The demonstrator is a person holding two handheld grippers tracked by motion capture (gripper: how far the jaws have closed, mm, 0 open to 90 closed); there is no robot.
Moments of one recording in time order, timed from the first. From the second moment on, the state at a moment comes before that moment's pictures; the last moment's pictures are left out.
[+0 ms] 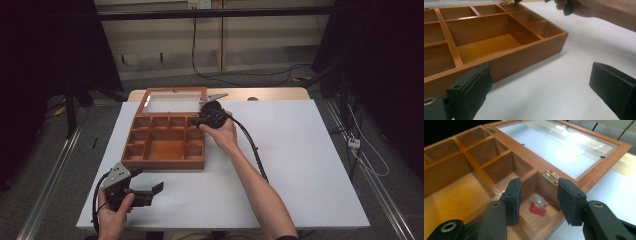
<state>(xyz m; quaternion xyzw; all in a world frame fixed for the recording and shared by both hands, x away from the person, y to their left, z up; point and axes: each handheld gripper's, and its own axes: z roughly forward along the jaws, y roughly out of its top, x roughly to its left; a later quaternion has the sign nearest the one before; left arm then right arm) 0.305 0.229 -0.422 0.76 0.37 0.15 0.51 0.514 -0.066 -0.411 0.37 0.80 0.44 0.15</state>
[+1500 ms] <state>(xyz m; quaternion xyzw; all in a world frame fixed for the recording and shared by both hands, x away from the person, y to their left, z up) 0.307 0.226 -0.423 0.77 0.37 0.15 0.50 0.412 -0.137 -0.396 0.41 0.77 0.43 0.22</state>
